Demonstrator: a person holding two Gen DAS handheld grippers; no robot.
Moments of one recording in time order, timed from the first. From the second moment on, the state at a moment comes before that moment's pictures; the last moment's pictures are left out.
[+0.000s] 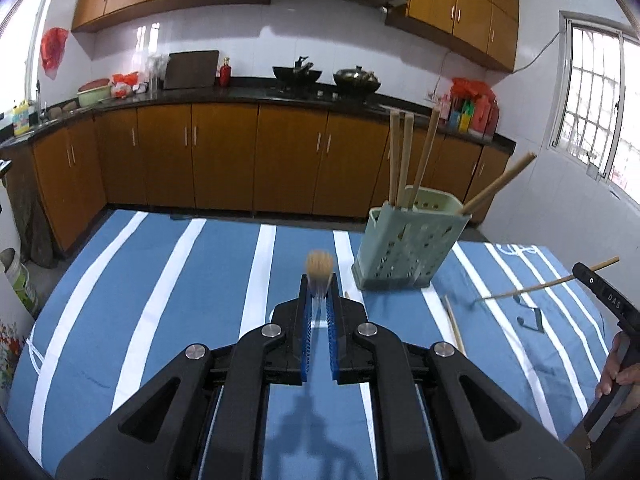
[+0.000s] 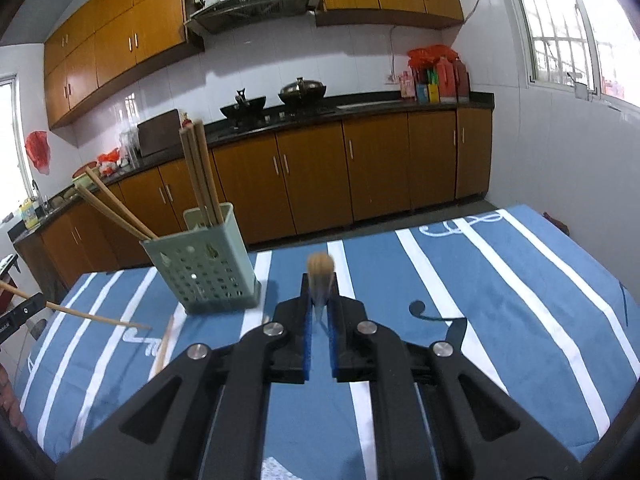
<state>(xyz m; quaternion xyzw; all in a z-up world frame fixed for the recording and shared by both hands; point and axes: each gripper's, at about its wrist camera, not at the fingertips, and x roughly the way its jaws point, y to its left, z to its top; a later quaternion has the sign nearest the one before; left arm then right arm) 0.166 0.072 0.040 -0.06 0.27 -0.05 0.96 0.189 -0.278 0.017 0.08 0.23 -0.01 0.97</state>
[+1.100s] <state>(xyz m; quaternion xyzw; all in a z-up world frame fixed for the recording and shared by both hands) 0.178 0.011 0.167 -0.06 0.11 -0.12 0.98 0.181 -0.235 0.162 0.08 0.13 0.15 0.98</state>
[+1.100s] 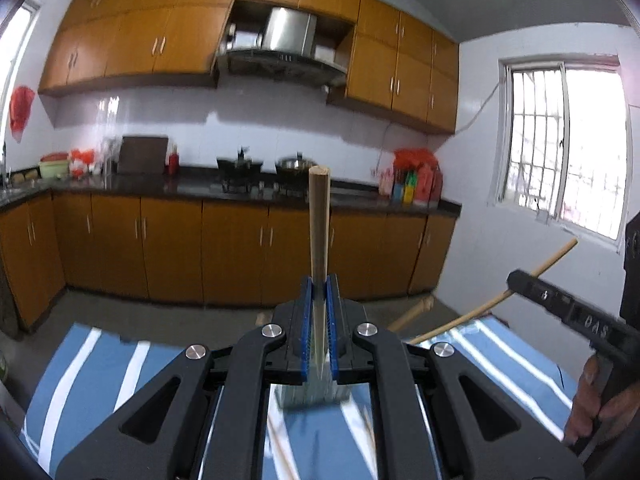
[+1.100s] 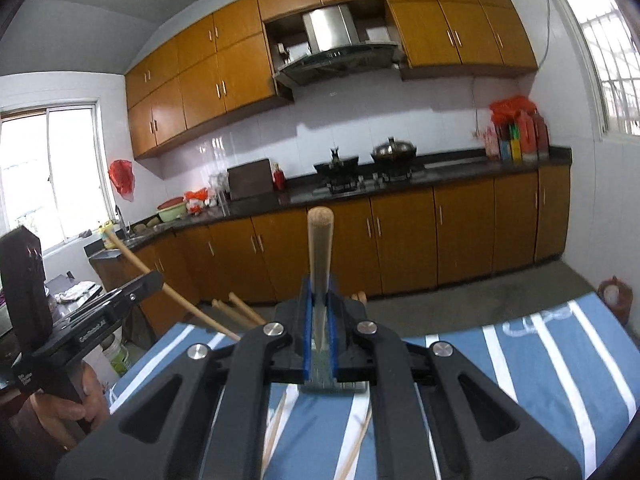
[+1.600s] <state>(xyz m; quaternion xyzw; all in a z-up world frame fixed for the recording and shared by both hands) 0.241 -0.011 0.149 -0.05 0.14 -0.08 0.99 0.280 -0.206 0.146 0.05 0.19 0.12 0.97</state>
